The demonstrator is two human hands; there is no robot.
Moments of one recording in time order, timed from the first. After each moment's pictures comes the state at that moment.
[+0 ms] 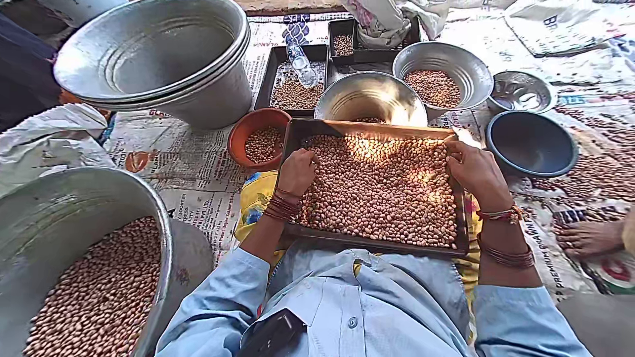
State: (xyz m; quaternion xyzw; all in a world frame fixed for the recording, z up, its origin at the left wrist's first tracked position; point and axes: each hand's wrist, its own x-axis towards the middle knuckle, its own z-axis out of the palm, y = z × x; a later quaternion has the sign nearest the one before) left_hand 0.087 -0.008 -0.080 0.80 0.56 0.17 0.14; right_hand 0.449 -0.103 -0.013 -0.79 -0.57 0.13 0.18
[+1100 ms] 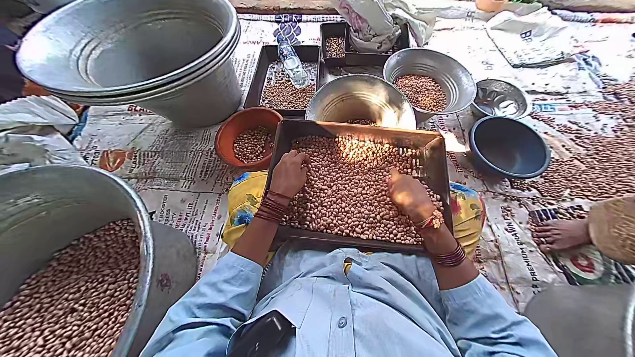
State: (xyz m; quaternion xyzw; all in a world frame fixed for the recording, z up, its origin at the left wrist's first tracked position) left_hand 0.087 -0.003 -0.095 0.78 0.59 0.14 0.16; right_hand 0.359 -0.094 -0.043 -0.78 -0.57 0.25 -0.07
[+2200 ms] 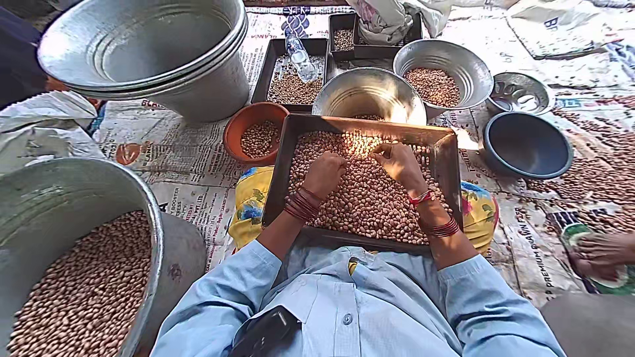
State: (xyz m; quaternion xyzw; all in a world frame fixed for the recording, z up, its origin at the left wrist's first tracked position) left_hand 0.142 -0.022 -0.082 0.85 0.46 0.16 0.19; right_hand 0.365 -0.069 -0.065 -0.66 -0.65 0.24 0.28
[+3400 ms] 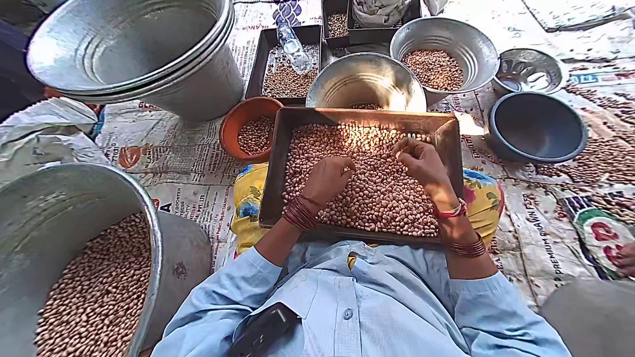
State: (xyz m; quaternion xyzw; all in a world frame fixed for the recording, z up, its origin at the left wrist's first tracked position) left_hand 0.151 -0.050 -0.068 0.84 0.45 0.16 0.26; right_hand 0.394 -0.111 -0.062 -0.62 -0.56 0.36 0.43
